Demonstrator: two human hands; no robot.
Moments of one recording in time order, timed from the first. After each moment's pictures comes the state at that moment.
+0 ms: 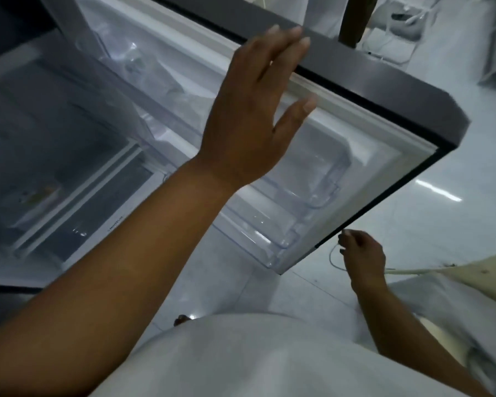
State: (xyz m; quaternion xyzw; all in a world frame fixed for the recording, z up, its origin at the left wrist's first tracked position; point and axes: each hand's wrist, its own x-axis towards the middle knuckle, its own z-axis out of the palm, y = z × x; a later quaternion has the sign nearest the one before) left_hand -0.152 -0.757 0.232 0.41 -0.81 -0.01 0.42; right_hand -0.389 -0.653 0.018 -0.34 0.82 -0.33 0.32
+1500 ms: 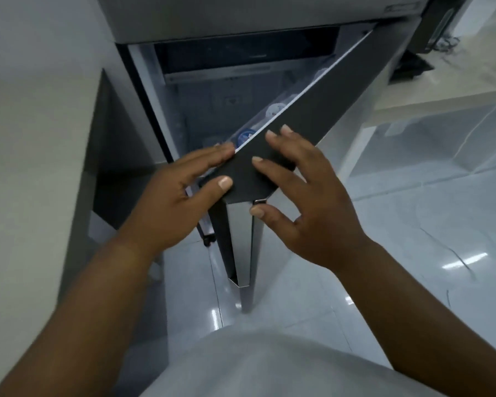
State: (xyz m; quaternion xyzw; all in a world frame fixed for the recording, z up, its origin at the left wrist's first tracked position) left_hand 0.112 -0.457 0.229 0.71 -0.52 -0.12 0.45; right_hand -0.058 -0.604 0.213 -0.93 0.08 -0.34 0.11
